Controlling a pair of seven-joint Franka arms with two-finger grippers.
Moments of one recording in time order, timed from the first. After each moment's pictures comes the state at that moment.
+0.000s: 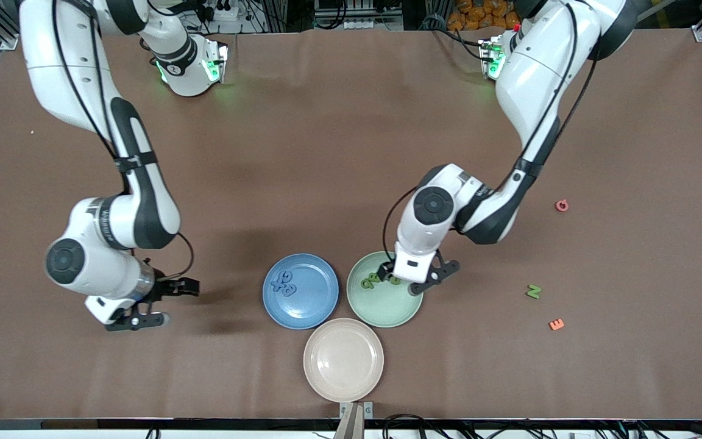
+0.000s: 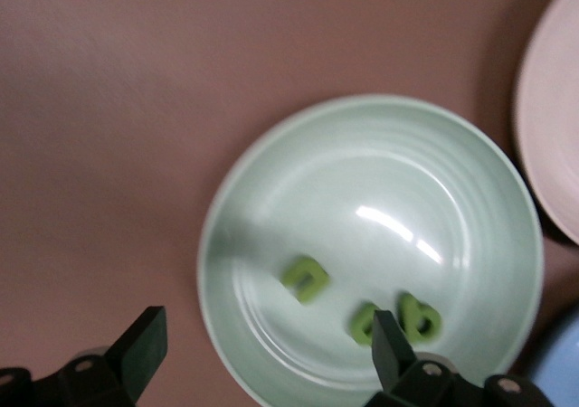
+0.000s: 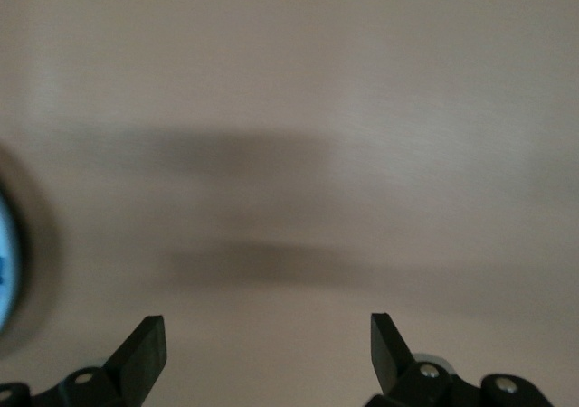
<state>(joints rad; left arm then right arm) -0.35 0.82 -0.28 -1.39 0.28 2.30 -1.23 0.21 0.70 -0.14 -1.45 0.19 2.15 -0.08</state>
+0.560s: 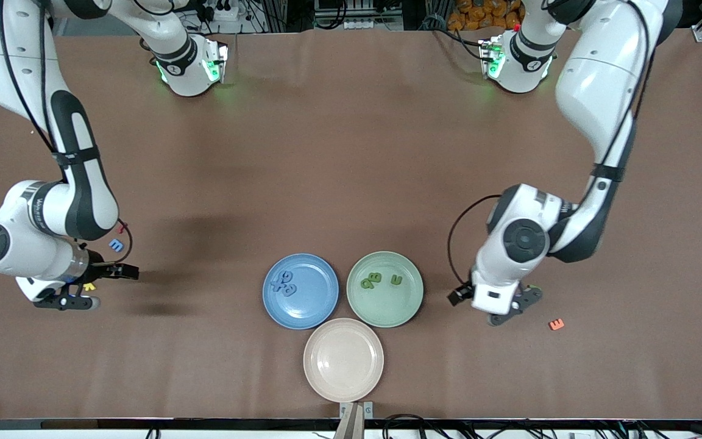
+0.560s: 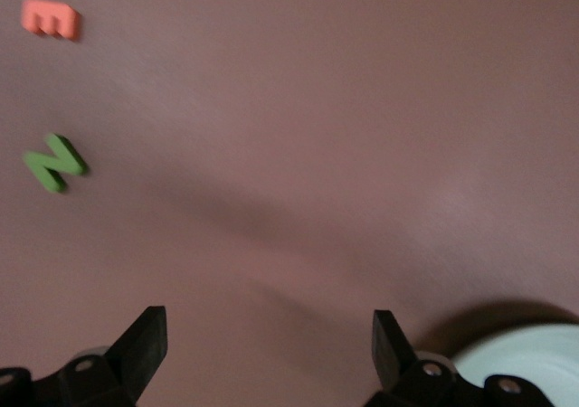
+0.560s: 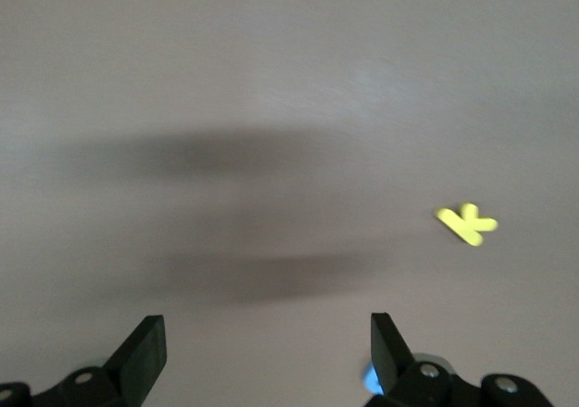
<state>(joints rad) -0.13 0.76 -0.28 -1.39 0.29 2.19 -1.00 0.02 0.59 -0.14 -1.68 0.10 2.21 -0.09</state>
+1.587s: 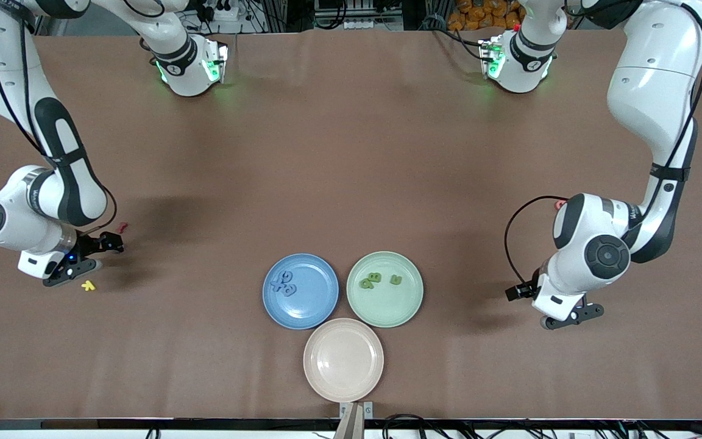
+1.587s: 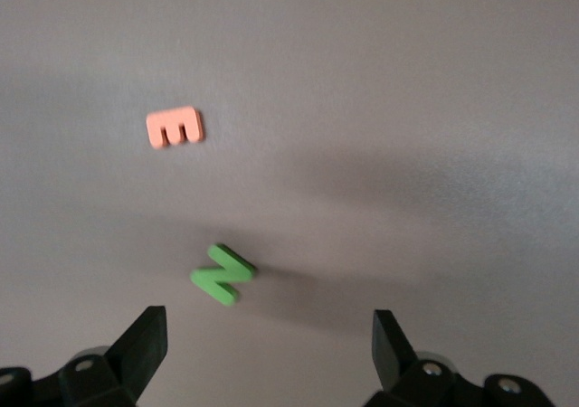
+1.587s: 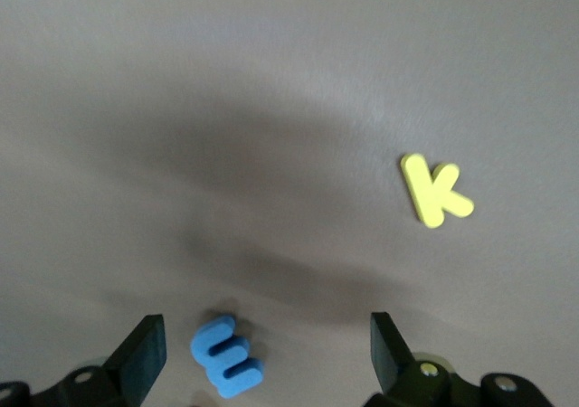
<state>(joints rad) 0.07 0.73 -0.28 -1.50 0.29 2.21 -0.54 -0.11 0.58 -0.14 -1.92 0.09 2.45 -0.73</state>
